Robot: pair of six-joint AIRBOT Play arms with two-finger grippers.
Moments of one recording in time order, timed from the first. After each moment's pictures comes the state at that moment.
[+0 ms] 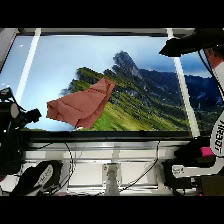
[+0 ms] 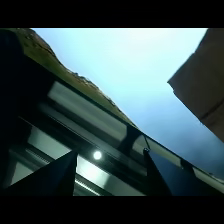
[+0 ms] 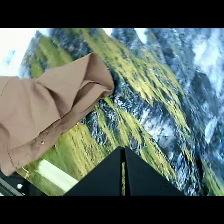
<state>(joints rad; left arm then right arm) 0.18 -0.88 0.73 1.80 -1.22 -1.94 0.01 -1.51 1.98 -1.07 1.47 1.30</state>
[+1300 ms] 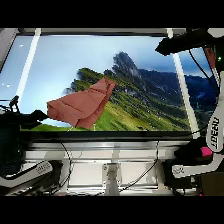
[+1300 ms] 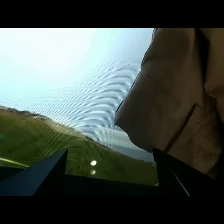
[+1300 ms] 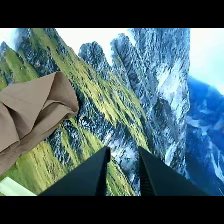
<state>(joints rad) 0.64 -1.27 0.72 1.06 -1.05 -1.10 0.04 -1.56 1.97 -1.18 1.32 1.24</state>
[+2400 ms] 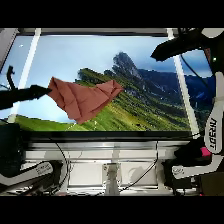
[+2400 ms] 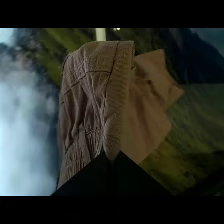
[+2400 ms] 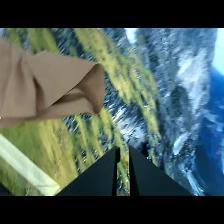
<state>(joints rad) 0.51 -1.30 1.01 0.50 -1.27 -0.76 0.12 -1.56 1.97 -1.17 1.44 1.07</state>
